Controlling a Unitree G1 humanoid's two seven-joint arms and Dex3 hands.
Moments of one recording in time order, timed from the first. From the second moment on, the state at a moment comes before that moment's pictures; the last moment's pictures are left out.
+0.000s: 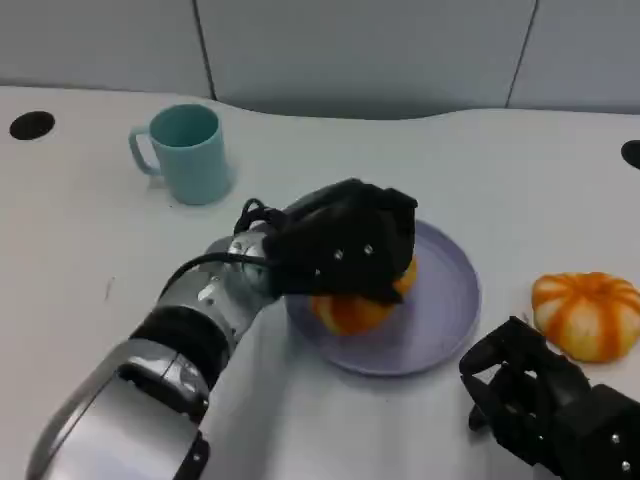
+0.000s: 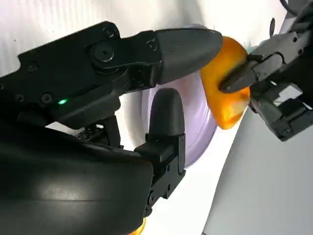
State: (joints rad) left arm -0.97 -0.01 -0.47 1.20 0.56 -0.44 -0.13; right arm 0.10 -0.01 0.10 0.18 -0.09 -0.19 0.05
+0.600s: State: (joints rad) left arm -0.98 0.01 -0.56 1.20 0.65 -0.44 -0.08; right arm 0.10 -0.01 0.09 0.19 -0.07 -0.20 0.05
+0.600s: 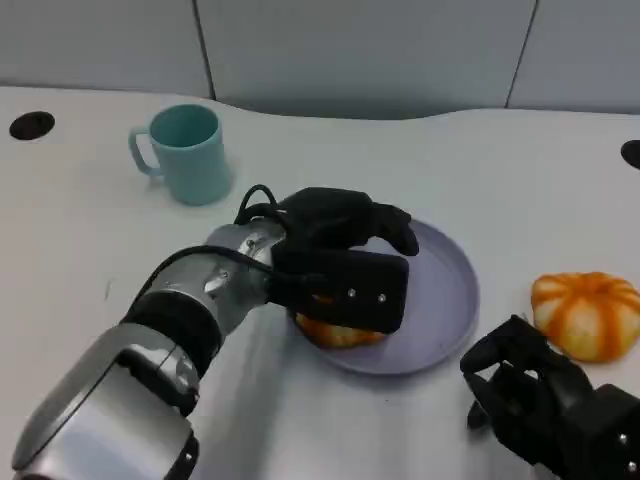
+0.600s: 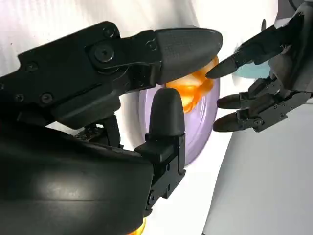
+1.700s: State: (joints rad) left arm -0.23 0.19 0.19 0.40 -0.49 0.09 -0.76; right arm 0.09 -0.02 0.09 0.20 -0.07 -0.18 0.05
